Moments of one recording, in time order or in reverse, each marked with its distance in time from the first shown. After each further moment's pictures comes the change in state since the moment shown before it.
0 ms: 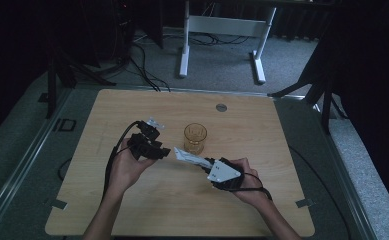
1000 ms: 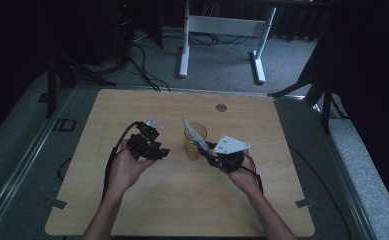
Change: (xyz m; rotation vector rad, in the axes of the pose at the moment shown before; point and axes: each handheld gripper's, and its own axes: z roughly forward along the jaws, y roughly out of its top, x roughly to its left) left arm 0.001 -0.002 0.001 0.000 0.006 -0.007; right arm -0.046 0.005 0.022 -0.165 0.078 0.343
